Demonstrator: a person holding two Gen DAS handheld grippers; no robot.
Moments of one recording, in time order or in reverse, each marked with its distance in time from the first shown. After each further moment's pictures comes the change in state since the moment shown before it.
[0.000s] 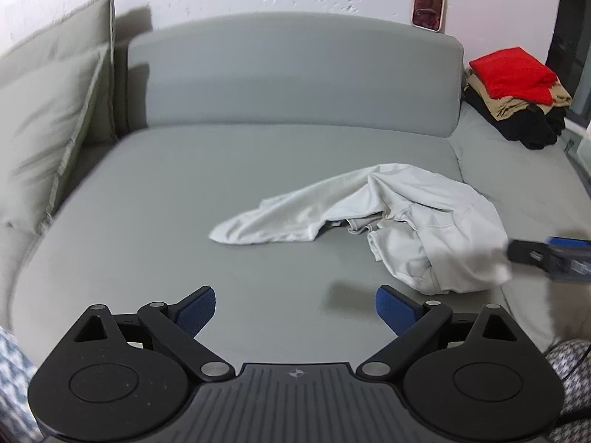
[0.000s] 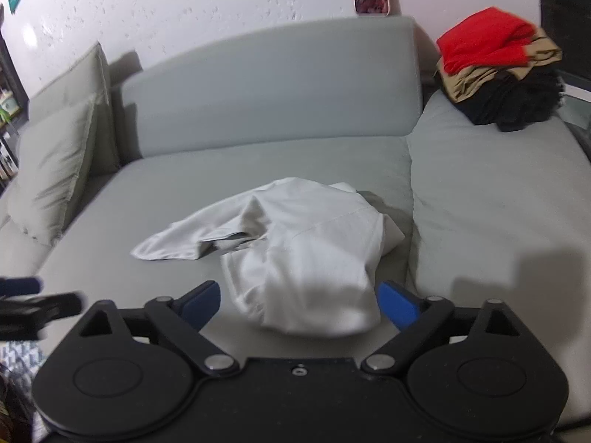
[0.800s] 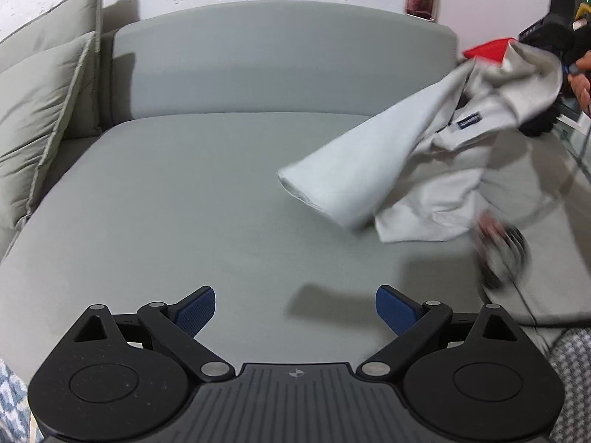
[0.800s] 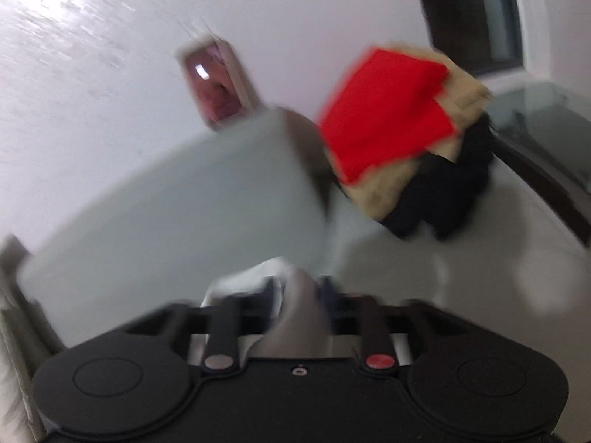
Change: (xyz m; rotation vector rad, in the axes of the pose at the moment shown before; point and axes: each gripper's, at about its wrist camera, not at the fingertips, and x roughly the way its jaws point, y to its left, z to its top) left arm 0.024 0.008 -0.027 0.049 -0.032 -0.044; right arm 0.020 -0.083 0.154 0.448 -0.170 -0.198
